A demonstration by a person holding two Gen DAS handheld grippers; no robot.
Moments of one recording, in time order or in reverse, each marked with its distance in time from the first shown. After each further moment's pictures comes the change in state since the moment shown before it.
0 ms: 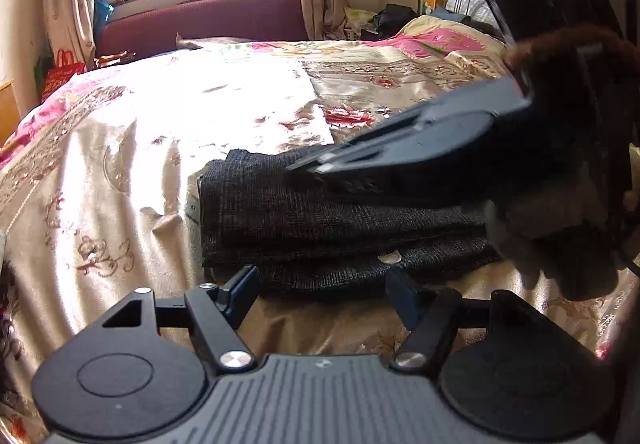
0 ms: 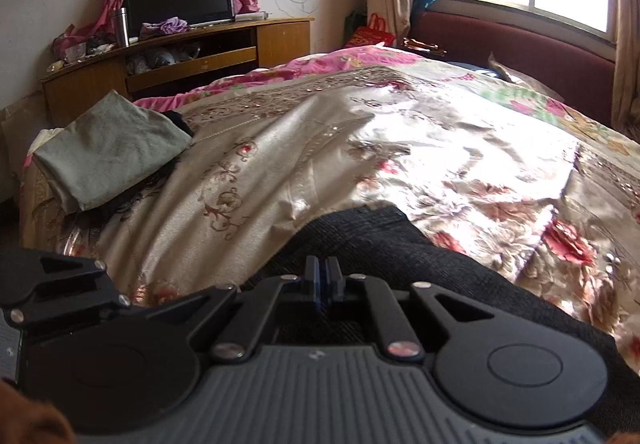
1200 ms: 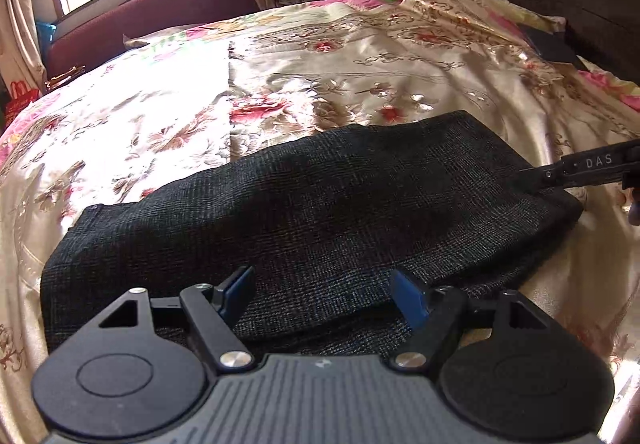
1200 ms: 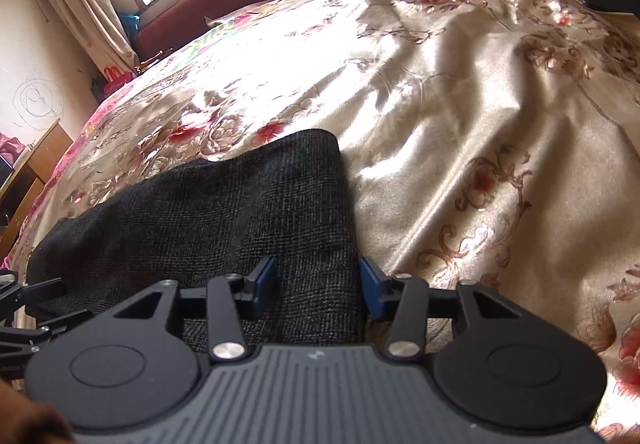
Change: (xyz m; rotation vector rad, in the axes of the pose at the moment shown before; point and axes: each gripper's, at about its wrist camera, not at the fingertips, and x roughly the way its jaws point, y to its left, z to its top) left arm 0.112 -0.109 0.053 0.161 0.134 -0.014; right arm -0.146 -0.235 -0.183 0.793 0.020 -0.339
